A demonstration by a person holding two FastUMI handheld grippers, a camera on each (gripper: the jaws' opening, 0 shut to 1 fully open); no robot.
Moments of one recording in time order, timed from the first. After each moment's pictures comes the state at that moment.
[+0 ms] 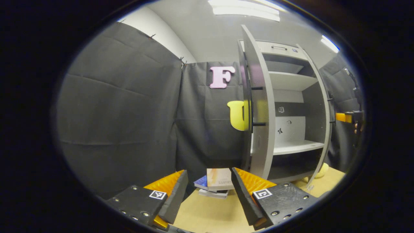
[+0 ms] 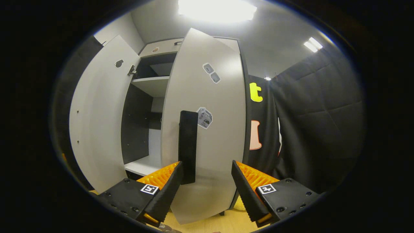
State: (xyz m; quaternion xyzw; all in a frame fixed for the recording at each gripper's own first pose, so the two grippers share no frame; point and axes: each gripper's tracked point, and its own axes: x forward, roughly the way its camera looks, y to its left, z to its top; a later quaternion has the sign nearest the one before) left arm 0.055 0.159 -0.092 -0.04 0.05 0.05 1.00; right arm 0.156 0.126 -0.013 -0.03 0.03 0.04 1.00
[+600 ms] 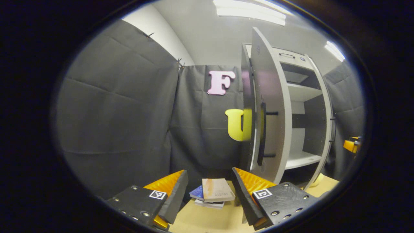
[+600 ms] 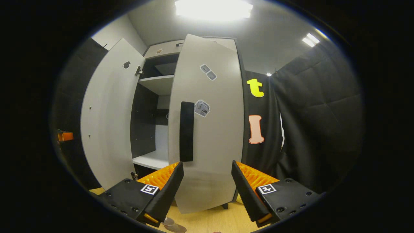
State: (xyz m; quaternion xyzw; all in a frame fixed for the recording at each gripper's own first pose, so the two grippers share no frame) left arm 0.125 0.179 -0.019 -0.06 0.03 0.03 1.00; right arm 0.108 0.114 -0.040 -0.03 0.04 0.06 1.00
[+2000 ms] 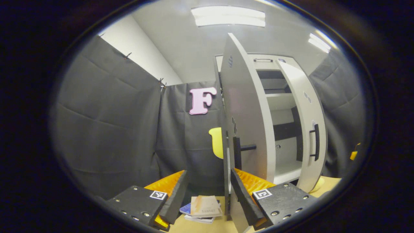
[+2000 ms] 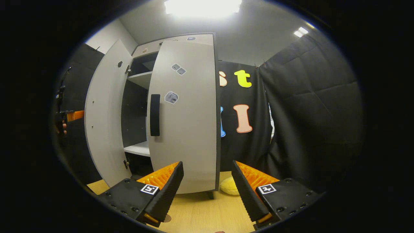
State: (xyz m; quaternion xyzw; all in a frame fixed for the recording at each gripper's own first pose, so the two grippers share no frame) left arm 0.151 0.057 0.047 0.00 -0.04 0.00 1.00; right arm 0.078 0.027 -0.070 -0.01 0.07 0.05 1.00
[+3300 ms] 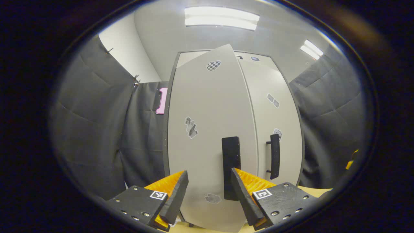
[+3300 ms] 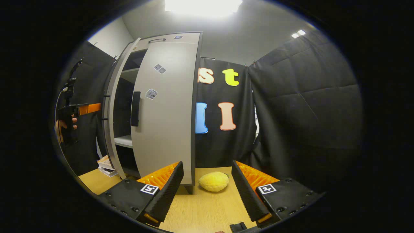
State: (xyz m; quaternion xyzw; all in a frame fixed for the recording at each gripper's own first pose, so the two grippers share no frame) left arm 0.188 -0.097 0.053 -0.03 -0.06 -0.09 0.99; right arm 0.062 -0.054 -0.073 -0.03 0.09 0.00 1.00
